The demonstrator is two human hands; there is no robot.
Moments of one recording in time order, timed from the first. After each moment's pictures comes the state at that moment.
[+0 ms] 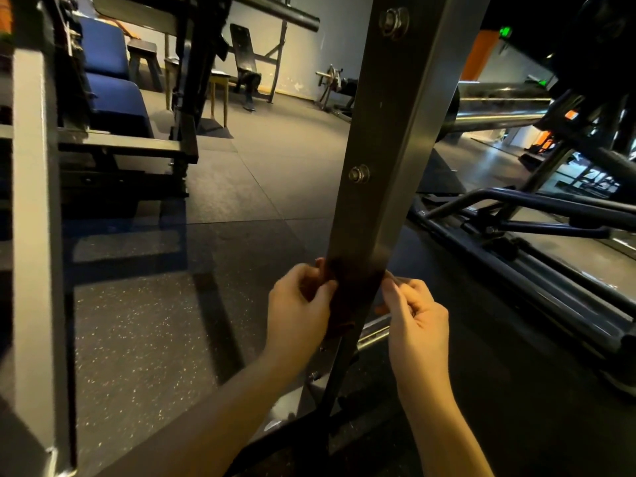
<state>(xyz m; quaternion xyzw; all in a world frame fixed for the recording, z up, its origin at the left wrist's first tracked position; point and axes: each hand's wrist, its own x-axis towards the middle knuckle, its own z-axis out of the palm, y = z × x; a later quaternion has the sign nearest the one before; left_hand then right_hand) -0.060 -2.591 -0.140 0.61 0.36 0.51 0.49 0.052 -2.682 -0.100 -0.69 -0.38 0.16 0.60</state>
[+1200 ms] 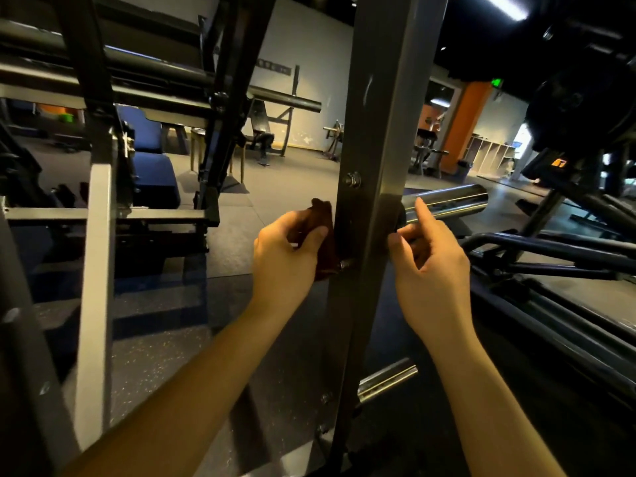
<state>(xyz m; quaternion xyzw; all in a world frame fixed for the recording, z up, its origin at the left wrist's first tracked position) -0.095 -2.570 0.032 0.63 0.31 0.63 0.35 0.047 -2.673 0.064 -0.64 -0.54 -0.07 0.54</state>
